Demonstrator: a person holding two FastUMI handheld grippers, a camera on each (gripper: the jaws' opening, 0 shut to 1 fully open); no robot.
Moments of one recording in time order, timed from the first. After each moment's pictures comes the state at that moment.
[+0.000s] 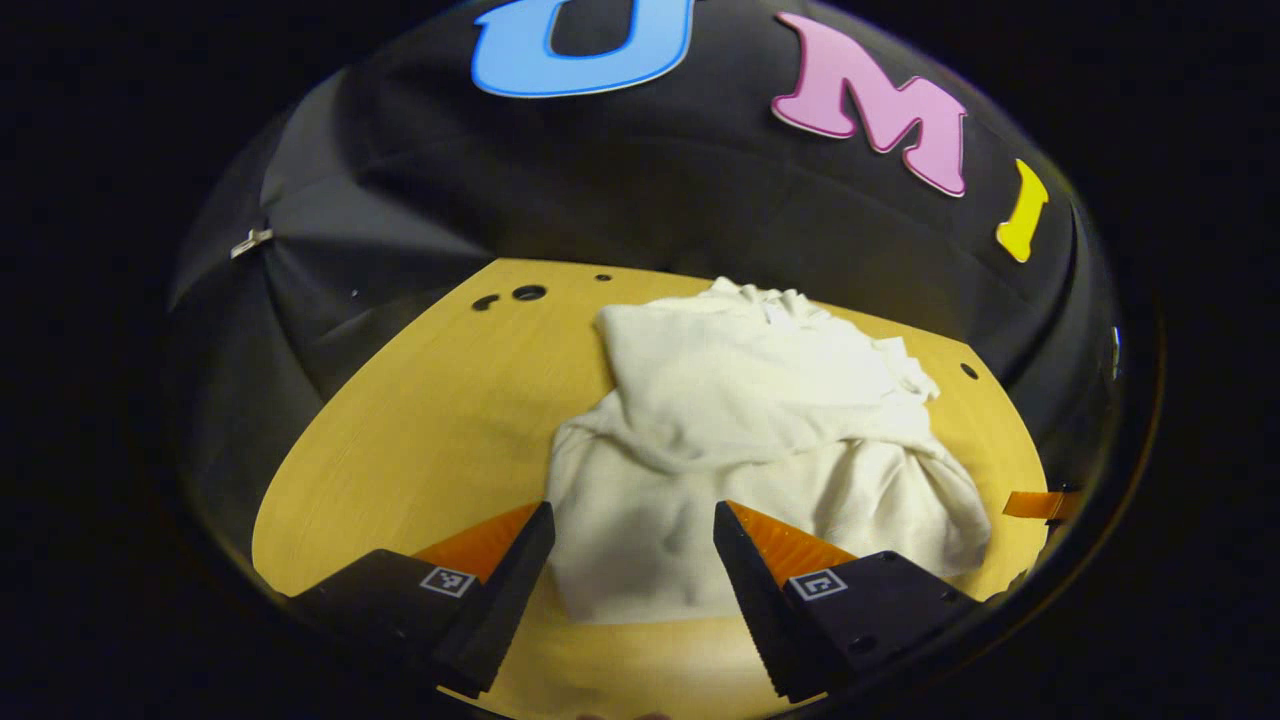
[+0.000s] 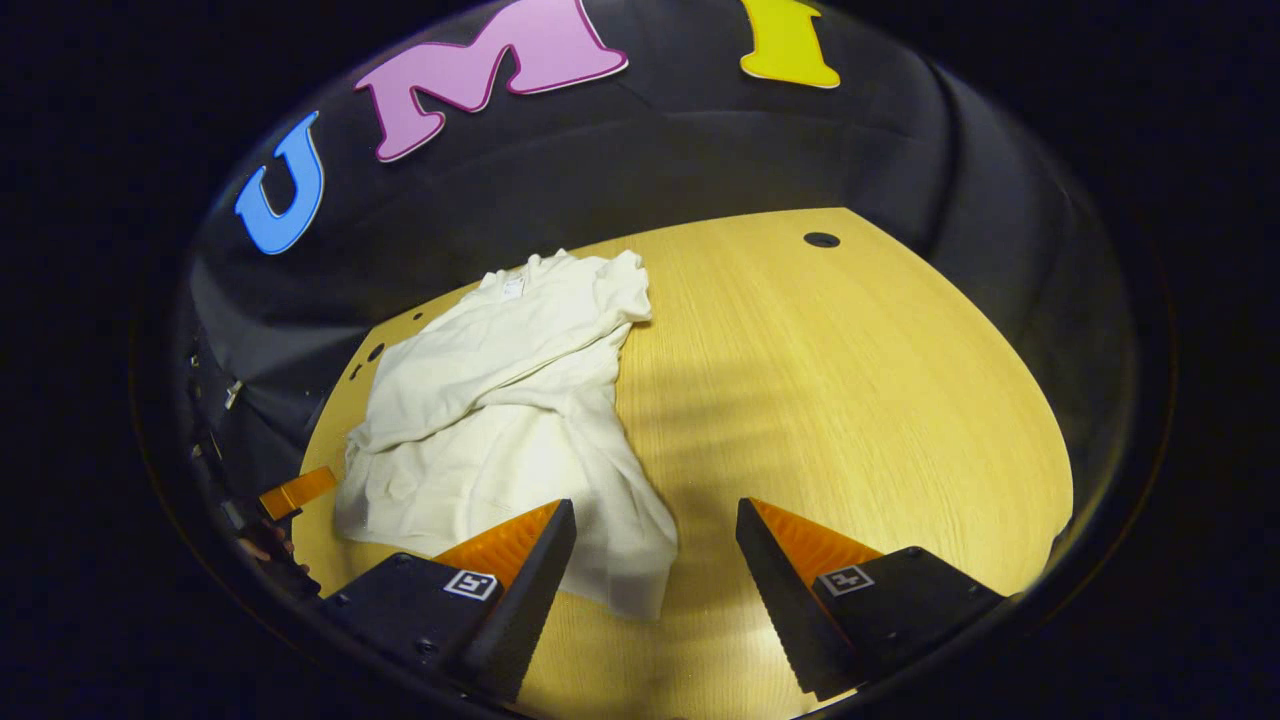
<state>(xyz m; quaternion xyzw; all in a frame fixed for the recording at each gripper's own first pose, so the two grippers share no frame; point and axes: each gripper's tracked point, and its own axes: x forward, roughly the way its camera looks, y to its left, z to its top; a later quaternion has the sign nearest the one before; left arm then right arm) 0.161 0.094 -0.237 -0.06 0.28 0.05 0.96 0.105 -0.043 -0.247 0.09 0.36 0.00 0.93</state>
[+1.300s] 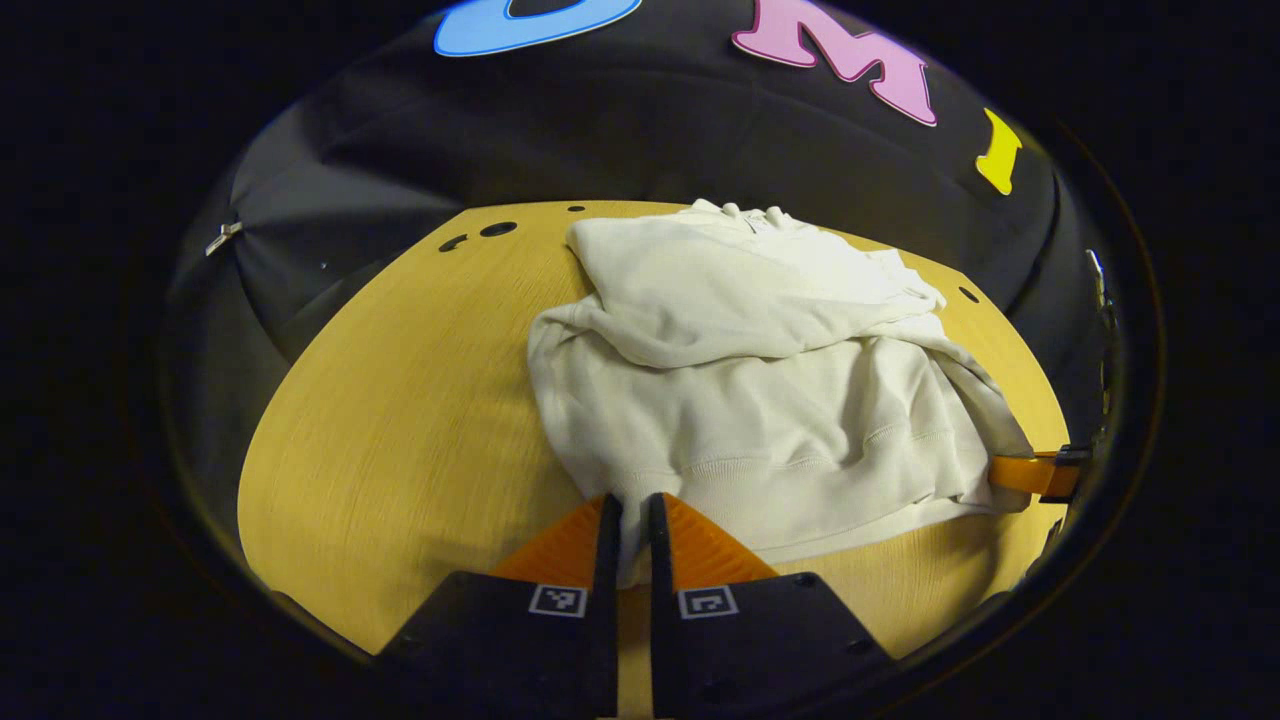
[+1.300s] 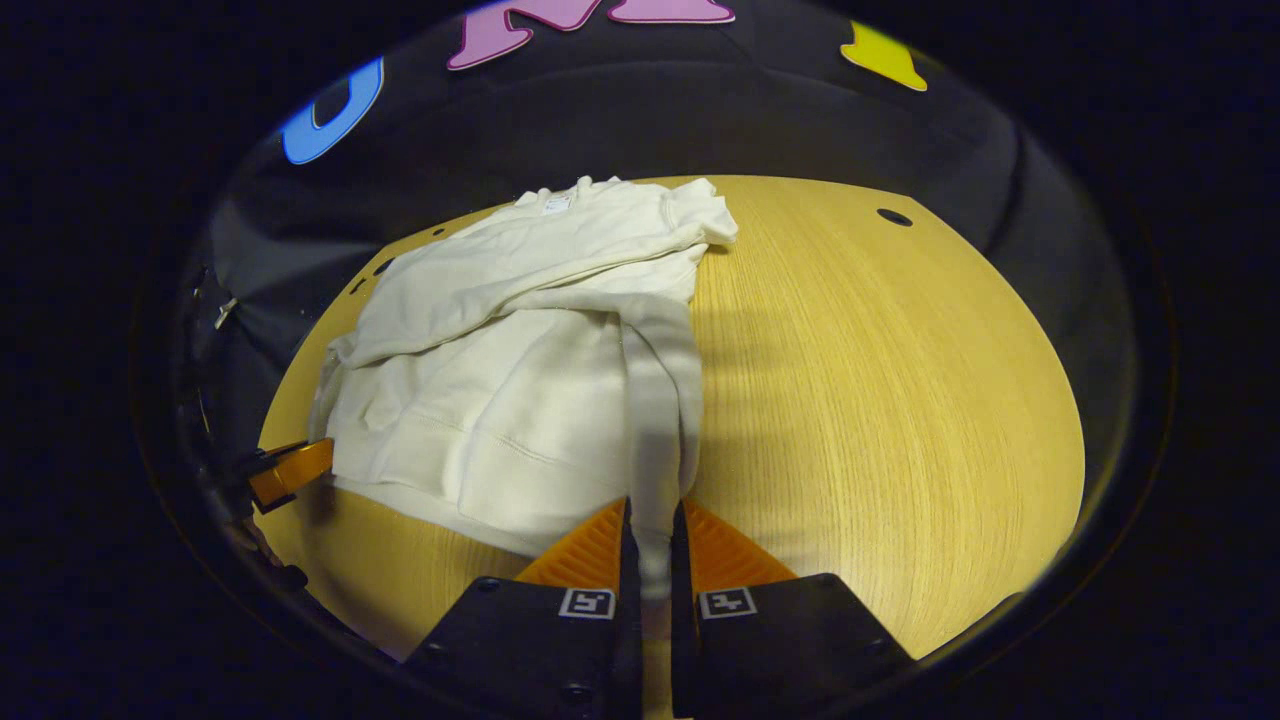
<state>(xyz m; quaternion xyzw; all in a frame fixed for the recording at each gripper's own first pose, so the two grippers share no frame) 0.150 0.065 -0.296 -0.01 0.34 0.02 0.94 0.106 0.018 -0.308 0.03 0.41 0.05 0.91</state>
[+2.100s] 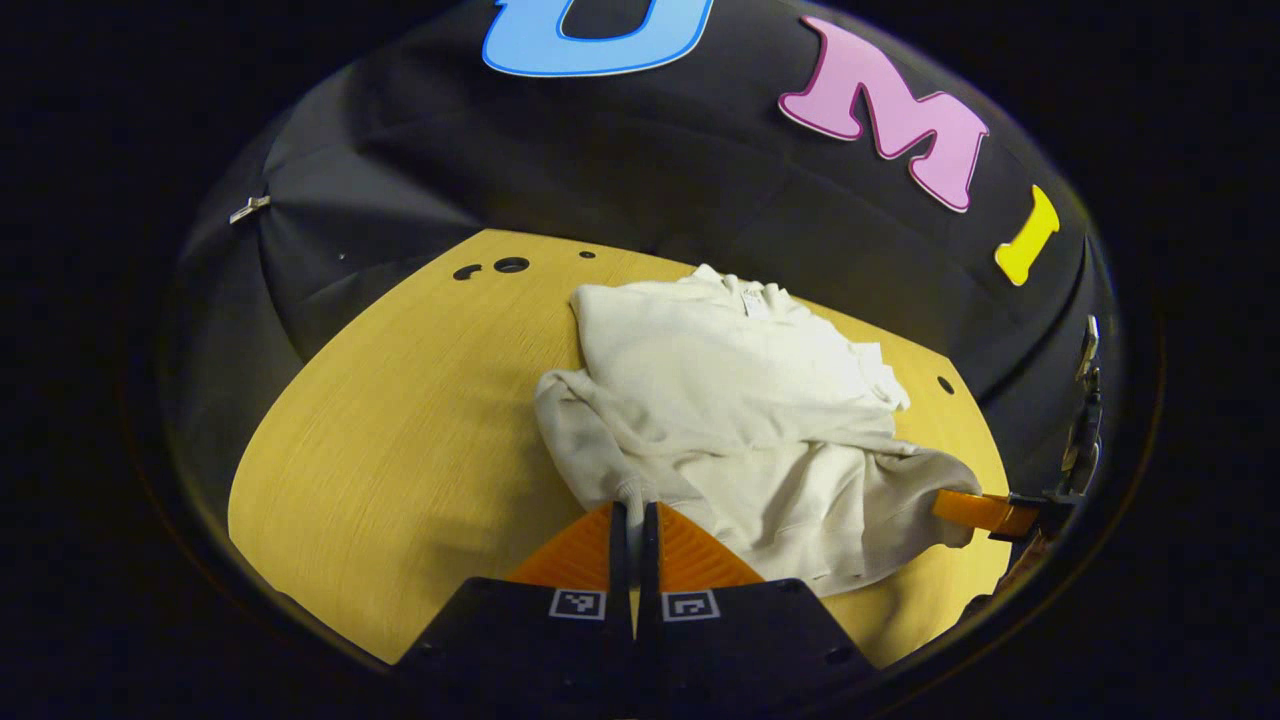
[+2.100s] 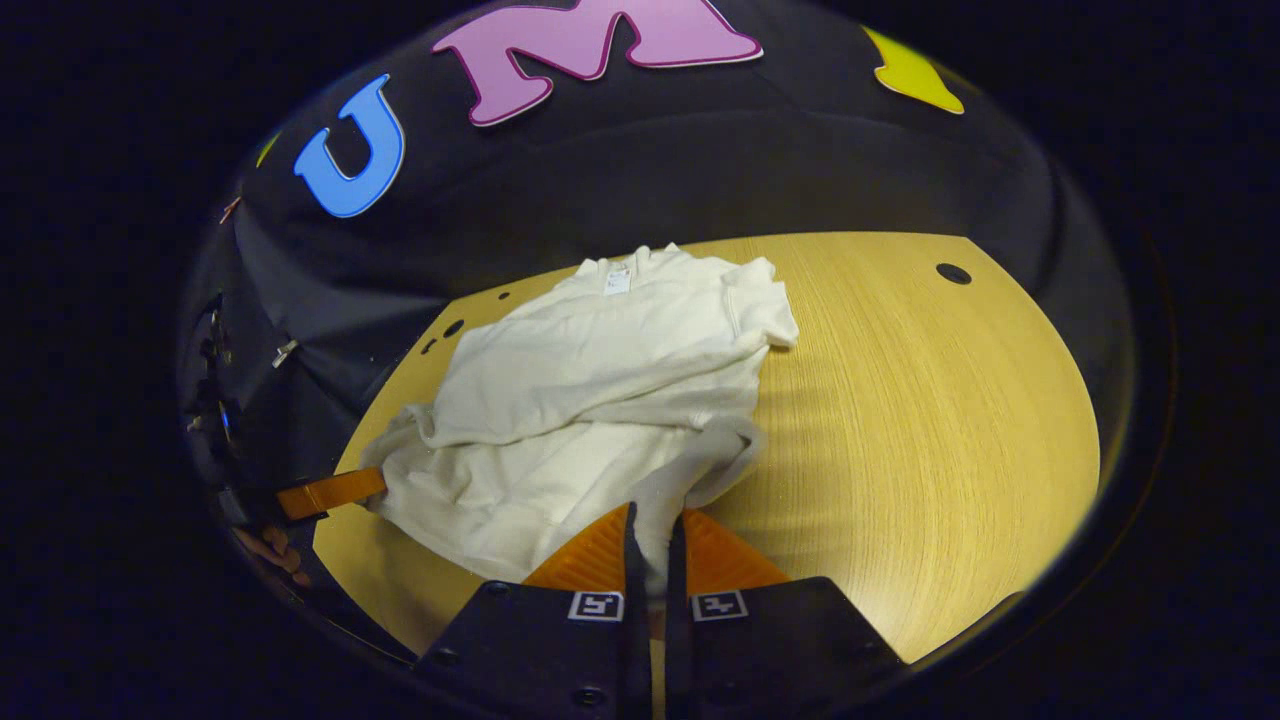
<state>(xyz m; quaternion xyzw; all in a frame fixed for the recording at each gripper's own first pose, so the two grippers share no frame) 0.169 0.045 -0.209 -0.11 0.30 0.02 0.95 0.166 0.042 -0.220 0.08 0.34 0.12 0.93</state>
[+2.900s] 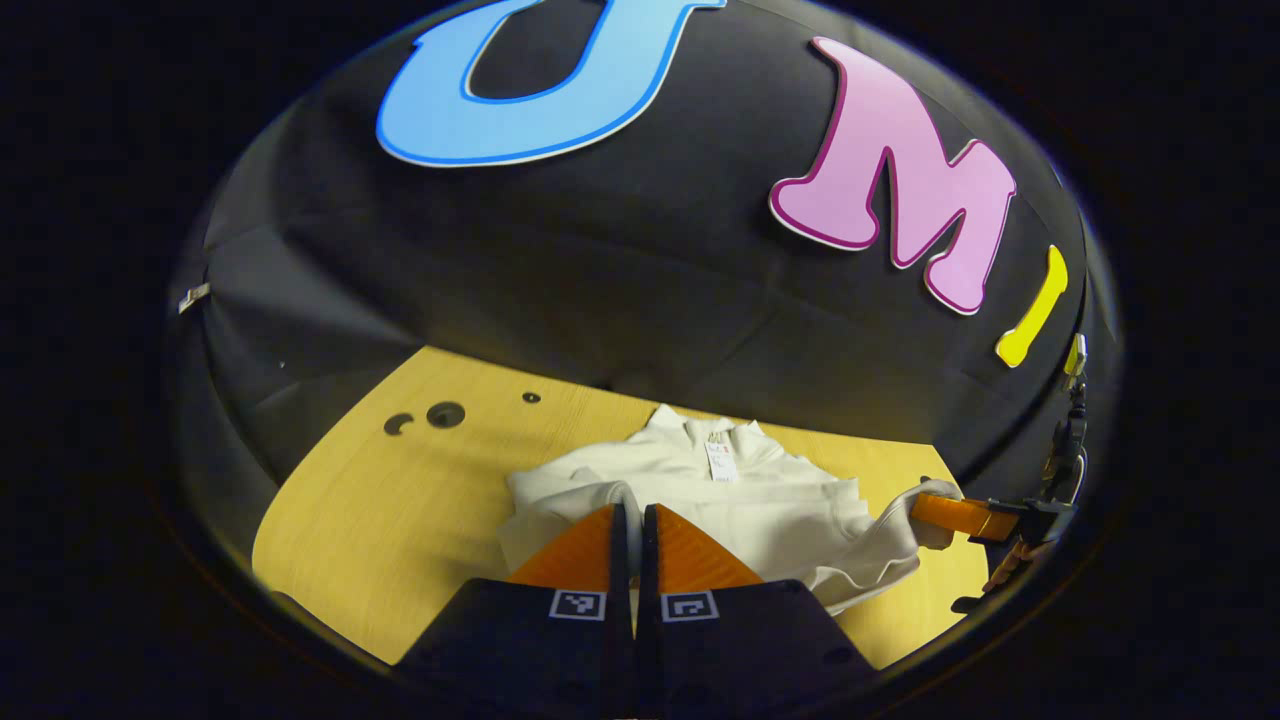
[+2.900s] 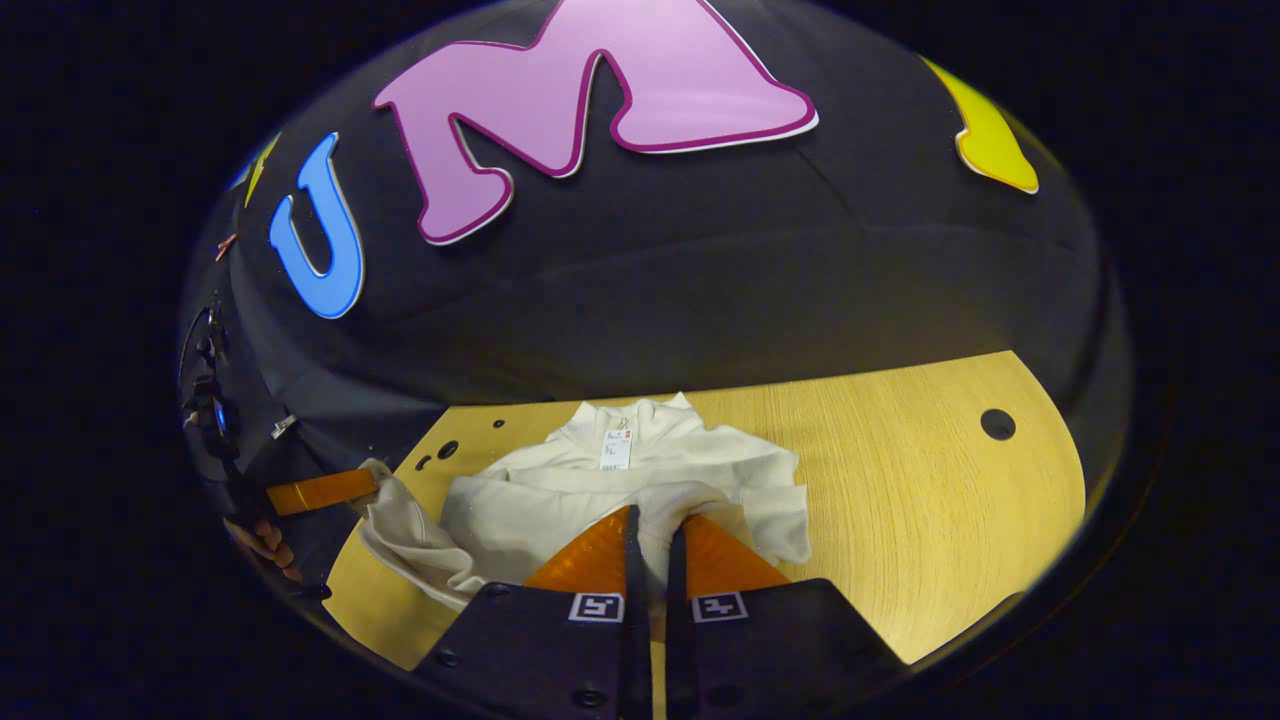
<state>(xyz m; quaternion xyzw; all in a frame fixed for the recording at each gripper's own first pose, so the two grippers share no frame) 0.334 0.042 -0.084 -0.09 0.19 -0.01 0.98 0.345 0.041 -0.127 0.09 0.23 0.13 0.96</state>
